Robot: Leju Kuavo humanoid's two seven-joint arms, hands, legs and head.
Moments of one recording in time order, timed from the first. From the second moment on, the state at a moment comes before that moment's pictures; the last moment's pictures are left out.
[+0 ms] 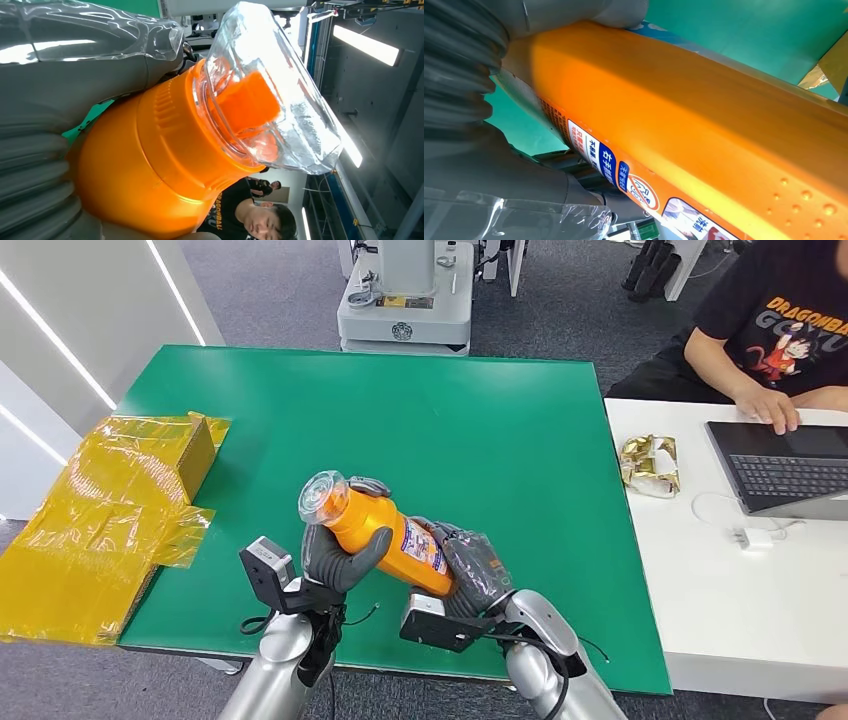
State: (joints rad) left arm -0.19 -0.22 -0.37 -1.37 0.02 -0.05 -0.58; right arm -0.33 0.02 0.48 -1.12 0.85 -0.01 -0.31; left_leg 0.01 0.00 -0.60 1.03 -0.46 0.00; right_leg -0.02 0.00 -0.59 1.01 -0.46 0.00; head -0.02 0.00
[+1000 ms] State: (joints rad) left arm -0.19 -0.22 -0.37 -1.37 0.02 -0.05 -0.58; right arm -0.33 0.02 0.49 -1.12 0.85 -0.01 -0.31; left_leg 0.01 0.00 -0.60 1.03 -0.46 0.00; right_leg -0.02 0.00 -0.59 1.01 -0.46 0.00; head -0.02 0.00
